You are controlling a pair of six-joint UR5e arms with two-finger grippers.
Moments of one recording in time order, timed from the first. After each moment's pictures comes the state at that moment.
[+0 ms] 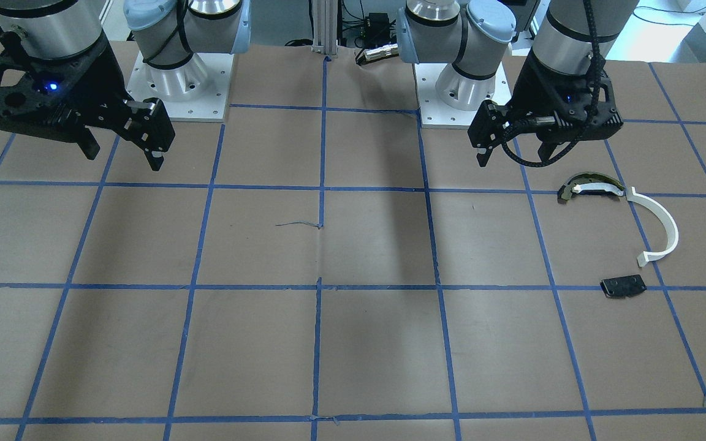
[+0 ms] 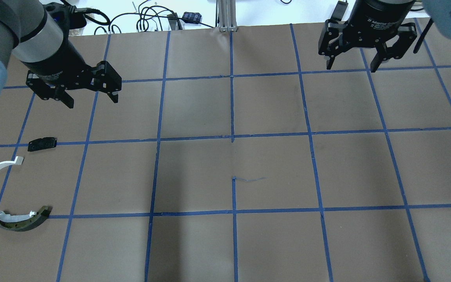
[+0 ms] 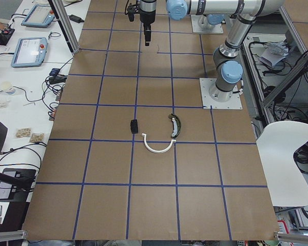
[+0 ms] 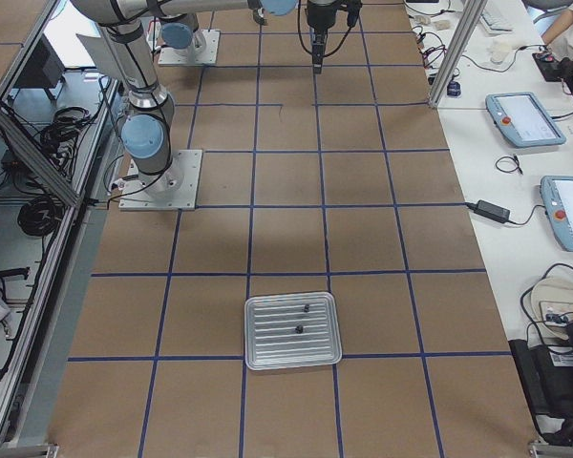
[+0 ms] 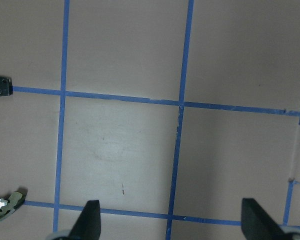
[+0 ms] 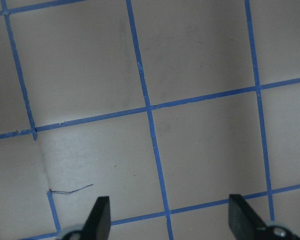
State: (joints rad) left arm -1.52 -1.51 -1.64 -1.50 1.59 -0.04; right arm 1.59 -1.52 1.44 -1.54 -1.60 0.18
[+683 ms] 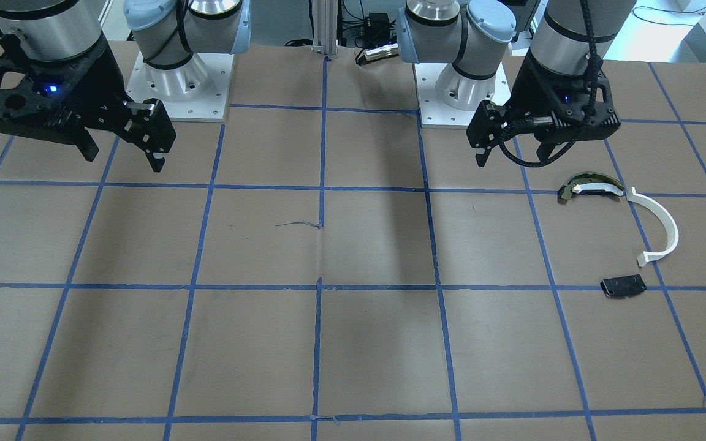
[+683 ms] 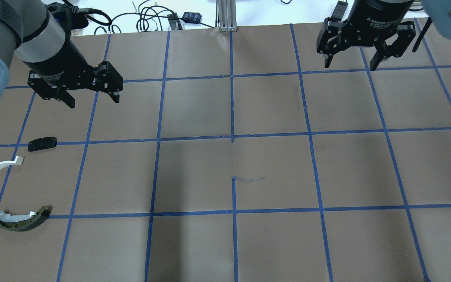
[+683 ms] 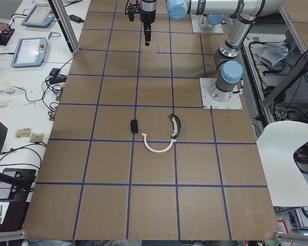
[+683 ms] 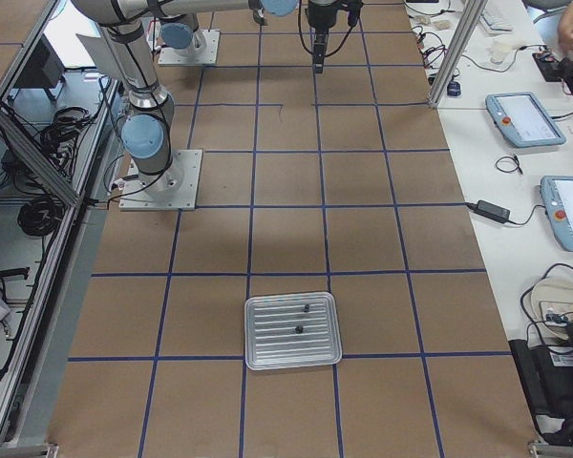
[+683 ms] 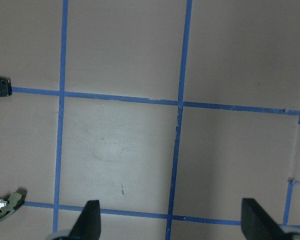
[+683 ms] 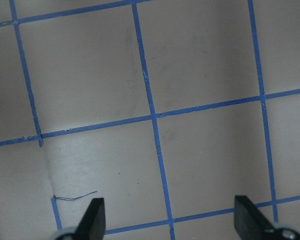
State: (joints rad) left arm -1.52 -1.51 -1.64 -1.50 1.60 -0.04; right arm 1.58 -1.52 1.44 -1.55 -1.60 0.16
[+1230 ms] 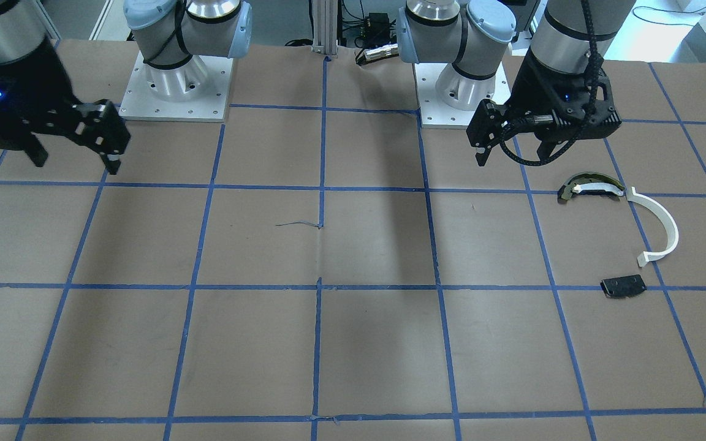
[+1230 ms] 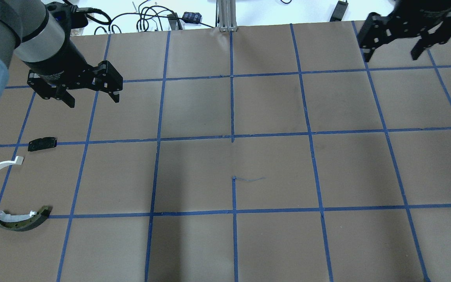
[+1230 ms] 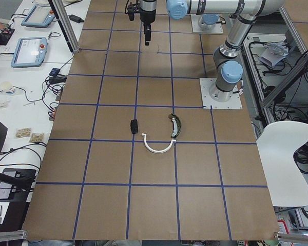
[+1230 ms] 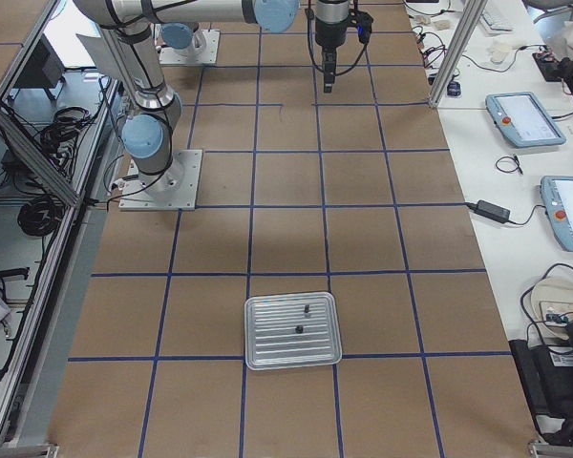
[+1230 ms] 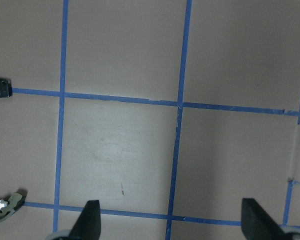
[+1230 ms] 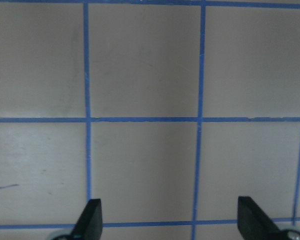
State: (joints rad) left arm -1.52 -1.51 -1.64 -1.50 1.59 -0.04; right arm 1.29 -1.52 1.44 -1.54 -1.62 -0.35
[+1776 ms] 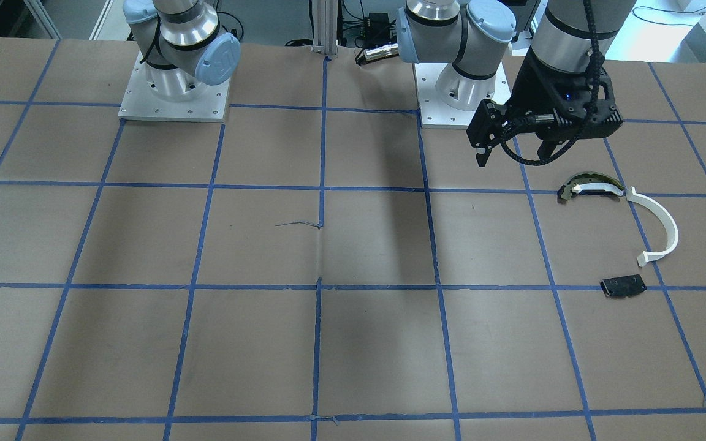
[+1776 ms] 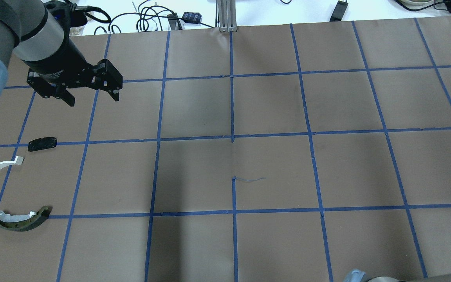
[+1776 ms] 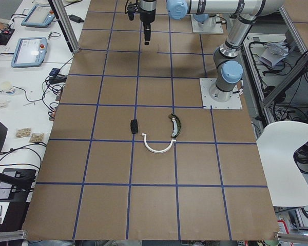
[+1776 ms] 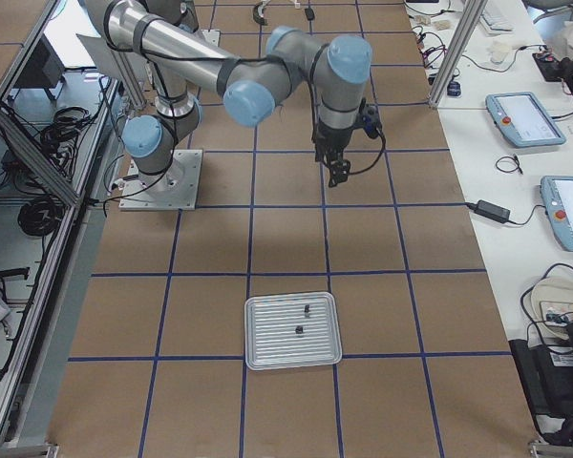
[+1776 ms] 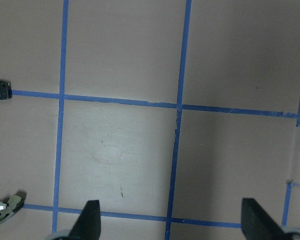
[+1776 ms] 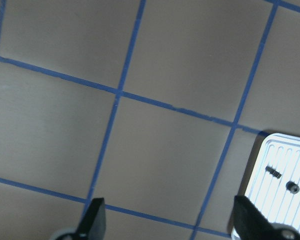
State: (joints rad) left arm -1.52 -1.51 -1.64 -1.49 1.59 -0.04; right arm 0.89 -1.36 1.45 -1.67 -1.62 -1.13
